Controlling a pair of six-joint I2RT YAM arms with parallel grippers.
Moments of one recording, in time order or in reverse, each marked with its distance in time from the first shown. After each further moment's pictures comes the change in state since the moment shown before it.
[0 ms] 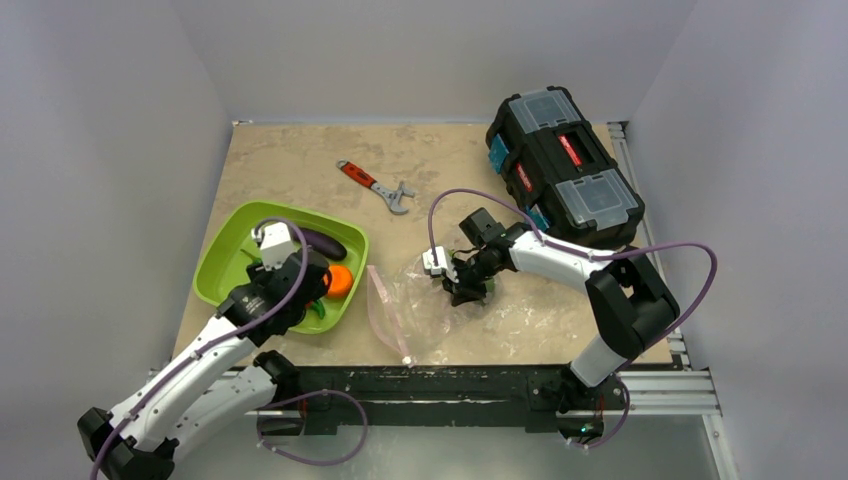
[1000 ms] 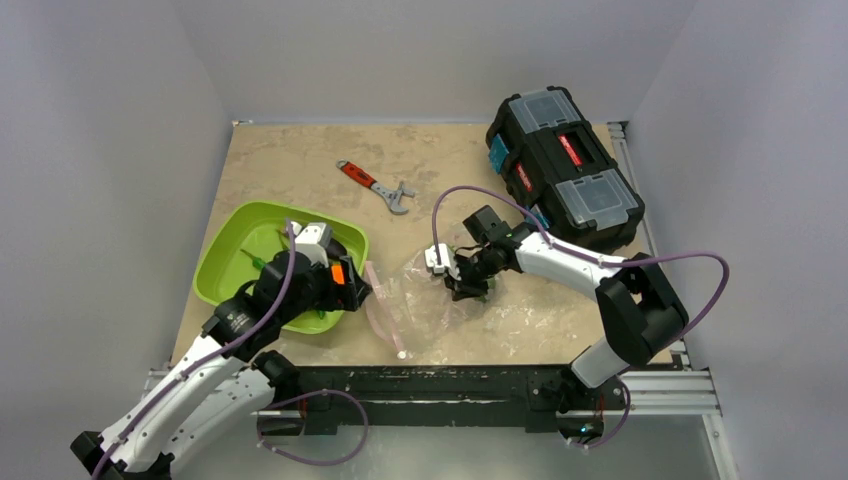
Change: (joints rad) left arm 0.000 -0.143 -0.030 0.275 0.663 0.266; right arm -0.005 -0.051 -0.008 0.016 0.018 -0.008
